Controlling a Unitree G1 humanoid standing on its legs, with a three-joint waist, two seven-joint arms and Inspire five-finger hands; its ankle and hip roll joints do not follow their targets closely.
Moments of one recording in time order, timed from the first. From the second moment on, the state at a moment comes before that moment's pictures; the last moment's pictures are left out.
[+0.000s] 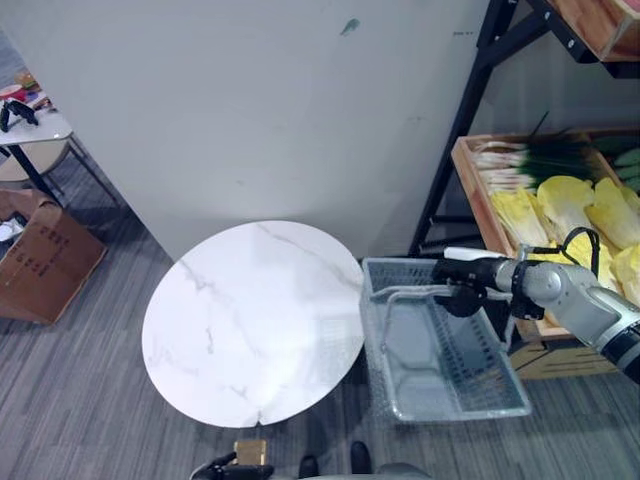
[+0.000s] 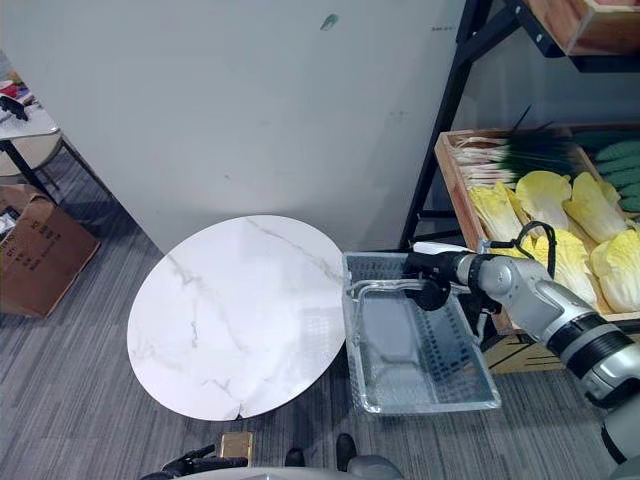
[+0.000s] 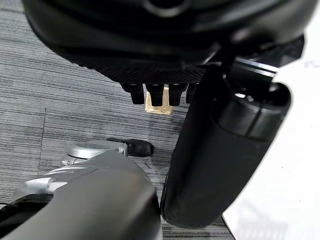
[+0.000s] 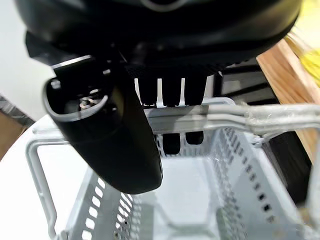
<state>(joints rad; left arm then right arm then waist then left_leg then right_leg) 0.04 0.24 -0.09 1.22 -0.32 0.05 -0.14 -0.54 -1.09 0.70 0.32 -0.08 0.09 0.45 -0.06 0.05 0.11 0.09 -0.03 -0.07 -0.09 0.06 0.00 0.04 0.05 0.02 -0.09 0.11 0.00</state>
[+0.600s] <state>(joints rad) -0.01 0.24 -0.09 1.27 -0.29 0.05 -0.13 -0.22 -0.48 0.48 1.17 -0.22 0.06 0.26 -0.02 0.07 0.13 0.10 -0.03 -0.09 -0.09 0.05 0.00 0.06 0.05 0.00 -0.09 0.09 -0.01</state>
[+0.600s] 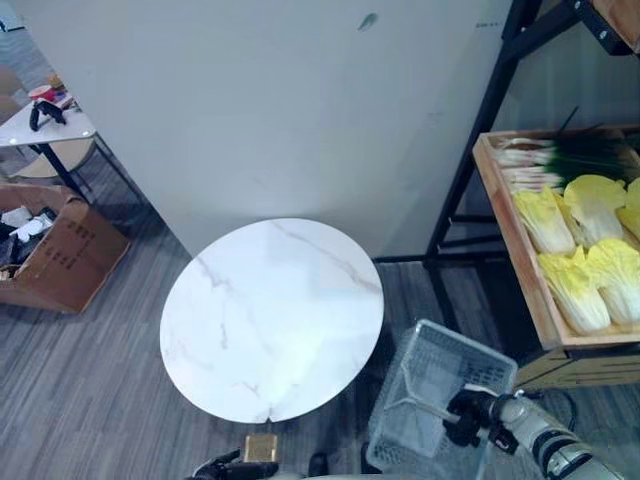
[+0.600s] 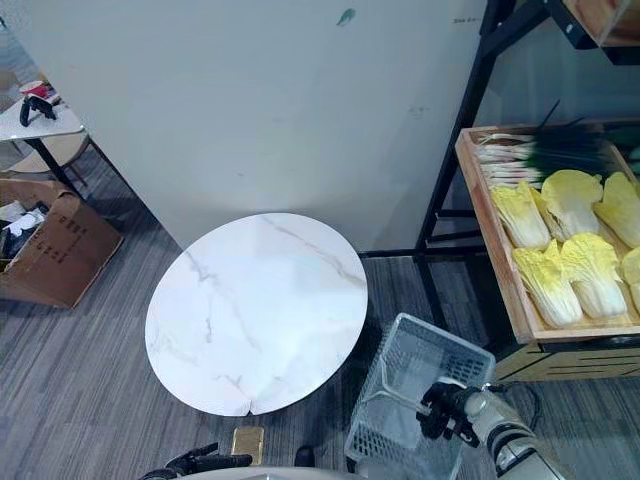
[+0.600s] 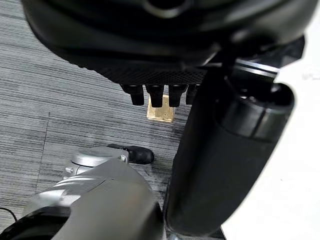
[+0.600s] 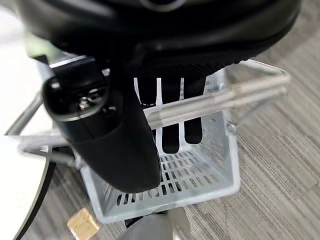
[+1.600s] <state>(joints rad) -0.03 0.25 -0.14 1.29 -0.24 0.04 -0.07 -0.10 -0.39 0.40 1.27 -0.19 0.07 0.12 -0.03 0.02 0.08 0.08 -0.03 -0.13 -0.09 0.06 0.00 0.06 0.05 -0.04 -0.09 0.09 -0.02</state>
